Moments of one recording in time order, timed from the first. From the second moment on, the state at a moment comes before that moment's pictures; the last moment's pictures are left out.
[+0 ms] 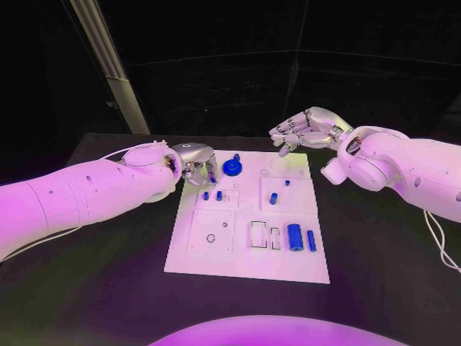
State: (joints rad) left arm 1.23 -0.63 -0.14 1.18 -1.47 -0.17 0.03; left_hand 1.40 -0.13 0.51 -0.01 0.06 1.16 0.14 0.12 0.07 1.17 0.07 0.19 0.07 1.38 -0.01 1.27 0.93 0.13 1.40 0.09 0.88 1.19; right arm 1.24 -0.73 0.00 1.28 -0.69 -0.09 0.25; right_hand 1.36 0.07 -0.01 0.15 0.26 0.89 0.22 0.09 0.07 1.10 0.15 0.17 0.07 1.31 0.08 0.07 0.20 0.17 1.12 0.19 0.24 0.07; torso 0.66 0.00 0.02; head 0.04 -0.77
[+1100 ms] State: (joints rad) left arm 1.23 -0.63 -0.14 1.17 -1.45 -0.17 0.05; left_hand 1.40 -0.13 0.51 -0.01 0.06 1.16 0.14 0.11 0.08 1.17 0.07 0.19 0.07 1.38 -0.01 1.27 0.93 0.13 1.40 0.09 0.89 1.20; right arm 1.24 -0.73 0.00 1.28 -0.69 -0.09 0.25; right_hand 1.36 0.07 -0.01 0.15 0.26 0.89 0.22 0.09 0.07 1.10 0.15 0.17 0.07 1.31 0.08 0.07 0.21 0.17 1.12 0.19 0.24 0.07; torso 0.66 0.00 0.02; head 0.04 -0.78
